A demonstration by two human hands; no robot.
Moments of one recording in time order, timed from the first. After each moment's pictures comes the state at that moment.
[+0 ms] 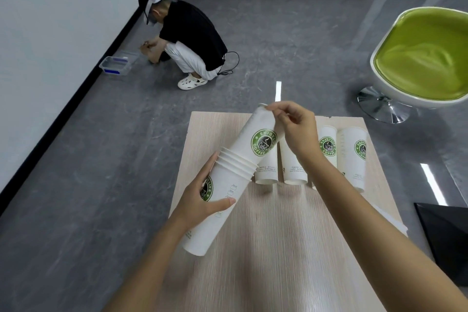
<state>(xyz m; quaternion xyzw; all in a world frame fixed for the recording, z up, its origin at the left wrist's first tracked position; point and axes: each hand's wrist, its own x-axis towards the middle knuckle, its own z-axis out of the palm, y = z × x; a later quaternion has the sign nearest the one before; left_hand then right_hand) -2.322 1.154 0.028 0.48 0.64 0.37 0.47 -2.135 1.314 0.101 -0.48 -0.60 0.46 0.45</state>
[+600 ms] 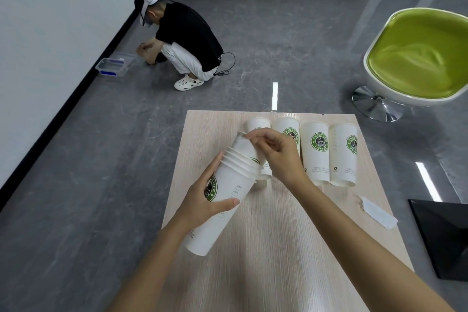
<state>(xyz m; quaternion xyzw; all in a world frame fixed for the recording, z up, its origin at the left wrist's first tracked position) -2.303 1.147 0.032 0.50 0.62 0.36 0.48 -2.130 1.260 0.082 -0.42 -0.64 0.52 0.39</state>
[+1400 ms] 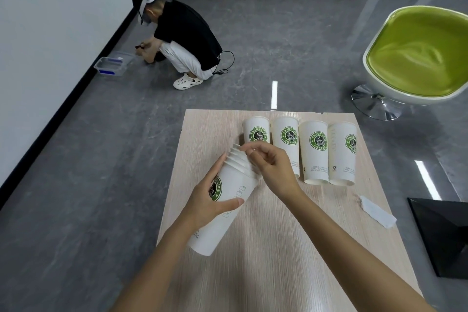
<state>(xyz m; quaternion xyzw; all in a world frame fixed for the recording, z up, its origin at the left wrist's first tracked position) -2.292 1.151 0.027 0.49 0.63 0.36 0.49 -2.131 1.240 0.068 -0.43 -0.61 0.55 0.37</state>
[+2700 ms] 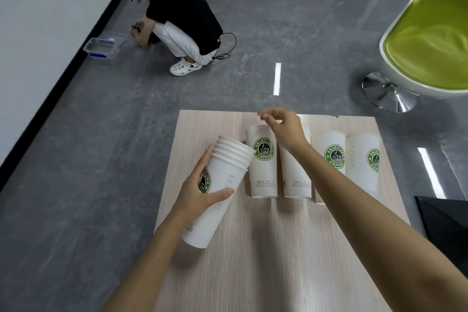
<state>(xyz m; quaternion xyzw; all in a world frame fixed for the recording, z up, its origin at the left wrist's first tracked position) -2.325 1.228 -0.006 0.43 0.66 0.37 0.49 -2.147 1.414 0.014 -0.54 -0.67 0.42 0.29</state>
